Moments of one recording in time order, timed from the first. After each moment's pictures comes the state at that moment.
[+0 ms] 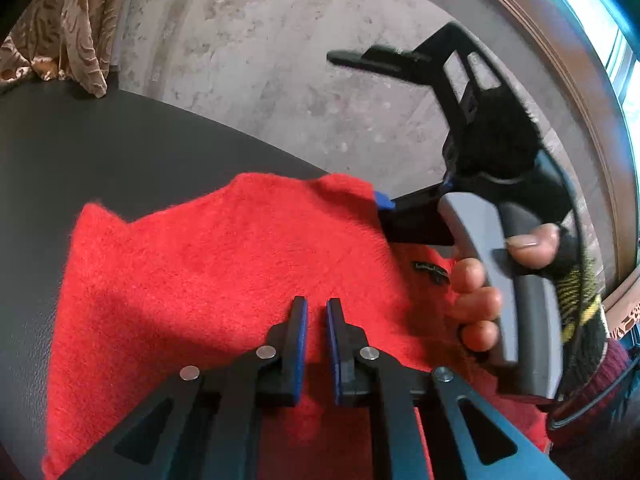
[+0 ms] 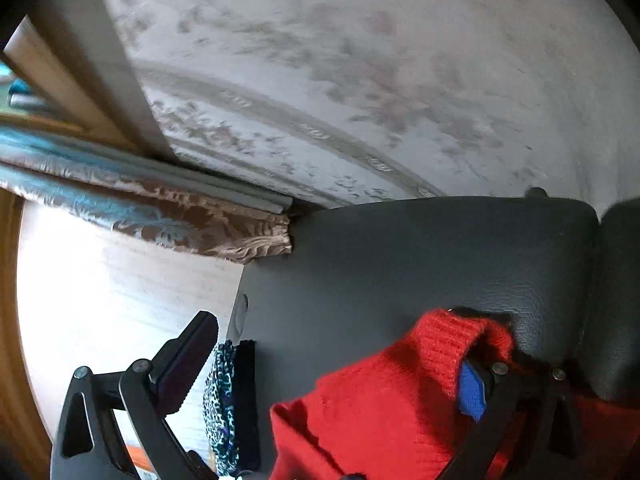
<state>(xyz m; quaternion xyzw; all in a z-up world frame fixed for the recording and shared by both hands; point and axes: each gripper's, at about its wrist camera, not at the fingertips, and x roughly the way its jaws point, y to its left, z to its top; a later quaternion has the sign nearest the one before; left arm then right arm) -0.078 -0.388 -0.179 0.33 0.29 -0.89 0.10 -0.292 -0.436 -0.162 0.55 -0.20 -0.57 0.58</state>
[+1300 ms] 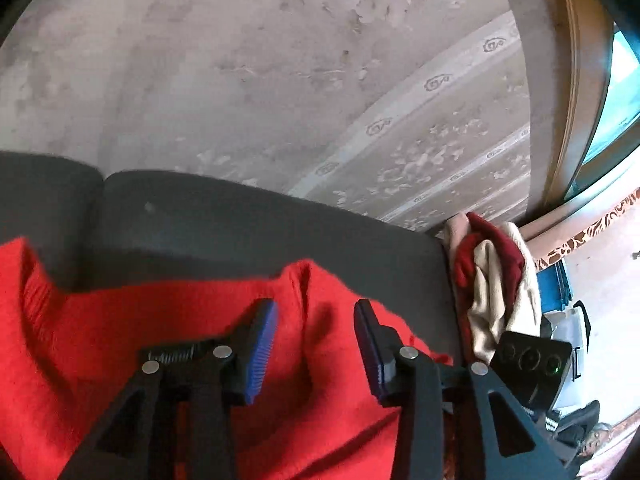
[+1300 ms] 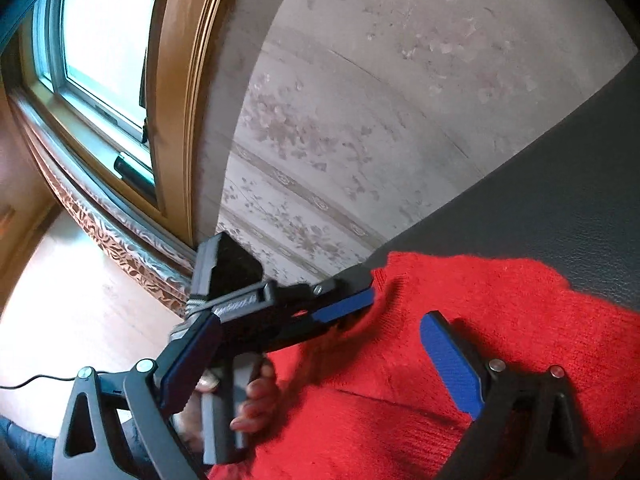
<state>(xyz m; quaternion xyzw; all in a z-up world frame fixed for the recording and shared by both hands) -0.262 -0.304 -0.175 0.46 0.30 -0.82 -0.18 -0.253 -0.136 -0.172 0.34 -0.32 -0.72 0.51</state>
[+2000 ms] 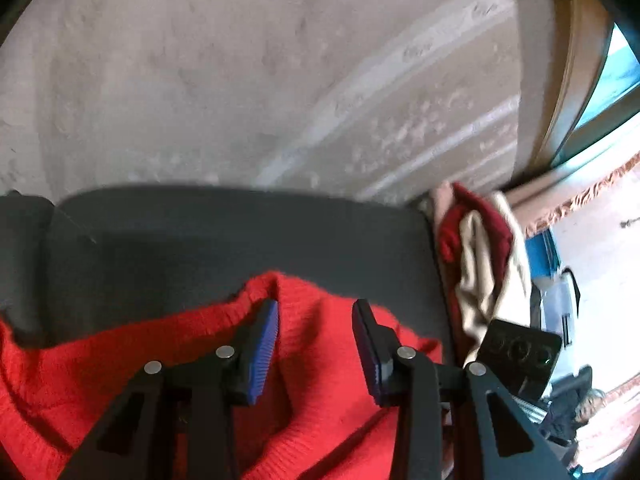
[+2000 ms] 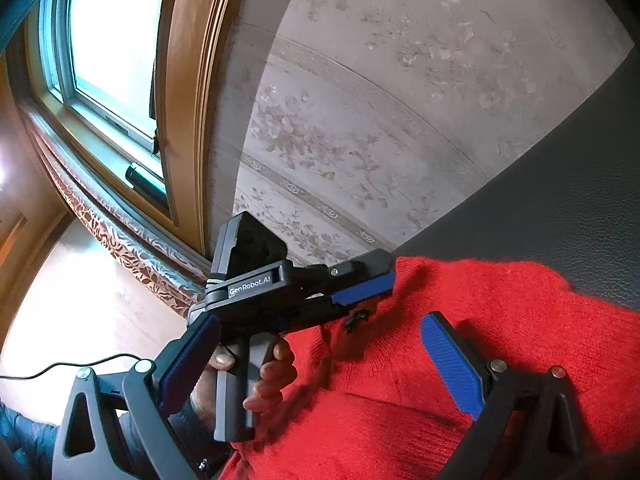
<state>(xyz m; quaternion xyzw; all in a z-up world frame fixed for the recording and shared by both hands) -0.293 -0.284 -0.177 0.51 0.26 -0.79 -0.24 -0.254 -0.130 -0.173 0.33 -0.34 -0.71 0.52</state>
